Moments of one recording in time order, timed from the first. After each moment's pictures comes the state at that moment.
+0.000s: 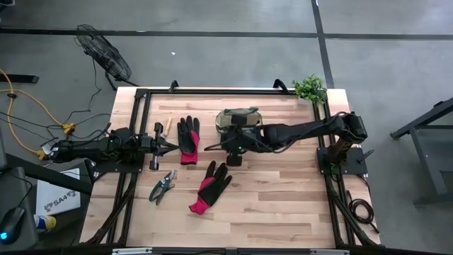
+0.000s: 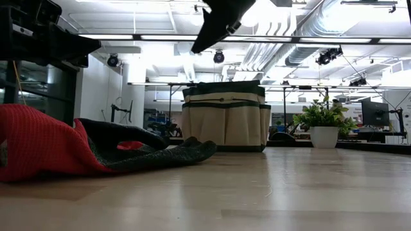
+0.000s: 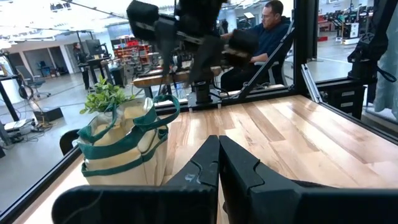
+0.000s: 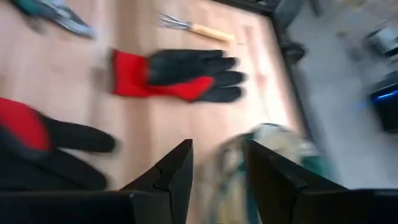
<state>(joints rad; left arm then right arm) 0.04 0.01 0.04 0.05 0.07 0.15 0.09 1.77 1.51 -0.52 0.42 -0.07</state>
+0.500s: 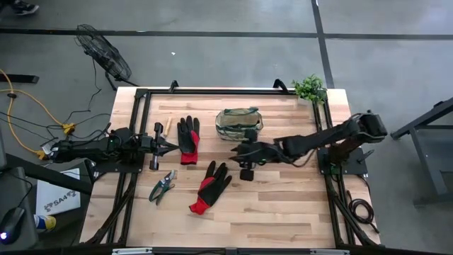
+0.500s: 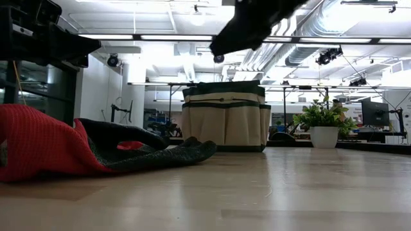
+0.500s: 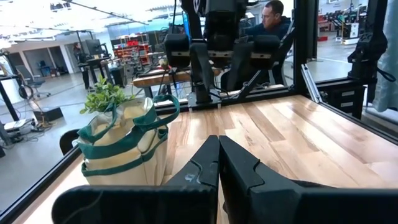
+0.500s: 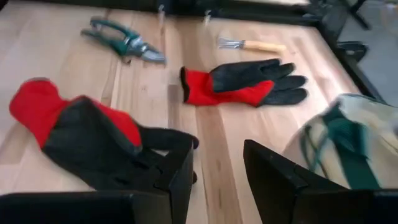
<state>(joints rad) 0.04 0.01 0.04 0.05 0.07 0.15 0.19 1.55 1.05 -0.07 0.33 0.08</state>
